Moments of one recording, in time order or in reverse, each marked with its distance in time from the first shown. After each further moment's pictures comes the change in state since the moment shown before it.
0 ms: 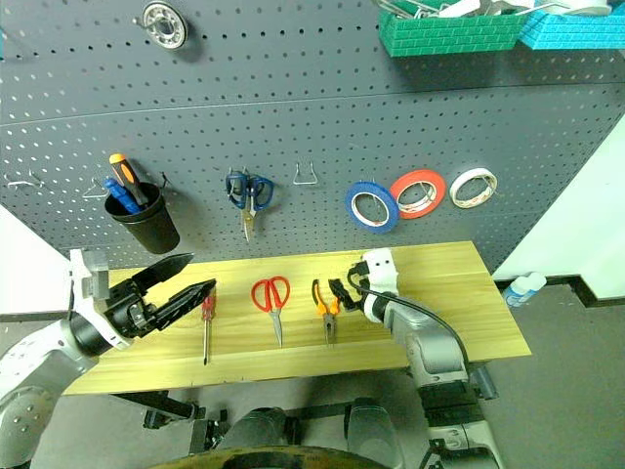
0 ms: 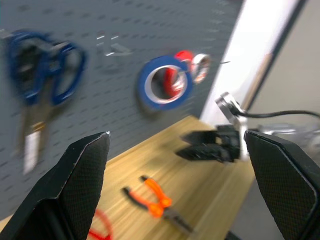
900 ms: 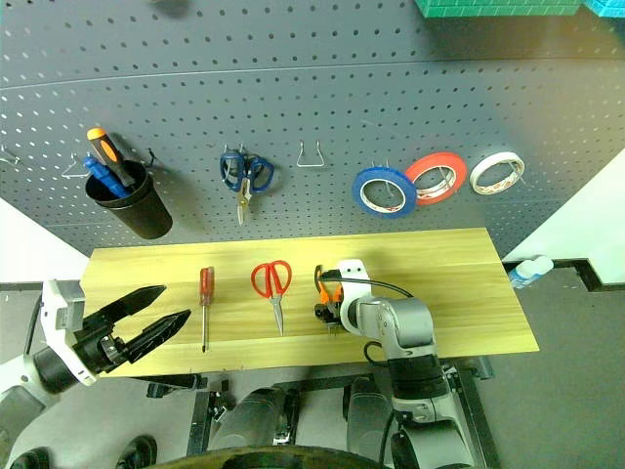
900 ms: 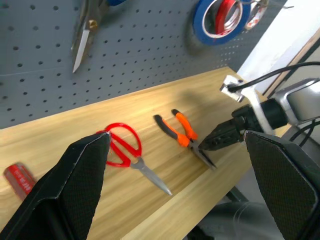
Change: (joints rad) left arm 0.210 0.026 0.123 -0.043 0.009 0.025 -0.029; right arm -0.148 0.177 -0.030 -0.060 -0.014 0.610 -0.245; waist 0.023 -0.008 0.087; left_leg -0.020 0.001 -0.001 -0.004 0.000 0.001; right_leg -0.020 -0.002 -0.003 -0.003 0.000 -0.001
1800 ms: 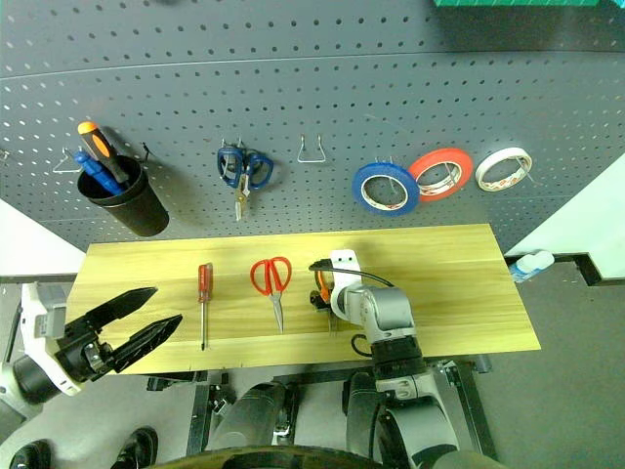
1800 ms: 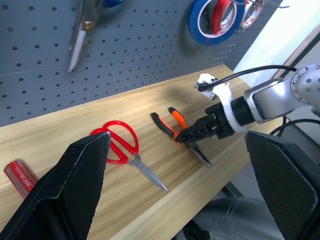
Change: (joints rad) left arm 0.072 0.006 0.091 -0.091 -0.067 0.027 -0.010; right arm -0.110 0.063 0.006 0.224 -0.074 -0.174 -0.055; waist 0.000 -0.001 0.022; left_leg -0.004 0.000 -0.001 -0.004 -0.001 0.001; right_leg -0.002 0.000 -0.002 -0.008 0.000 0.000
